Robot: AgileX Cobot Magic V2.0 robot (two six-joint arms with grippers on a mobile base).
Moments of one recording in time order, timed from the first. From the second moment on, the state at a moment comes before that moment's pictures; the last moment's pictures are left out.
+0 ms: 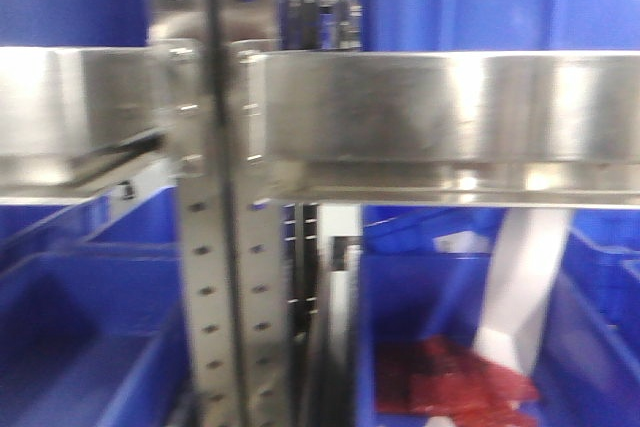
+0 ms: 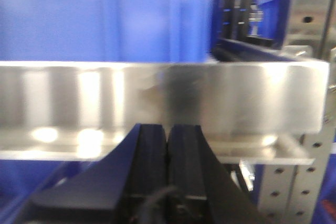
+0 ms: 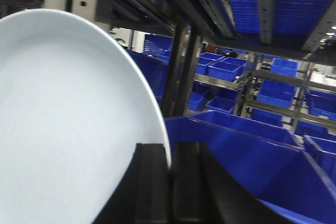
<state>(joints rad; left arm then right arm) -0.05 -0.02 0.03 -0.20 0.01 0.25 0.48 0.33 -0.73 -0.30 0.26 0.15</state>
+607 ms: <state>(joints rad) -0.05 -0.02 0.03 -0.20 0.01 0.25 0.48 0.33 -0.73 -0.30 0.26 0.15</state>
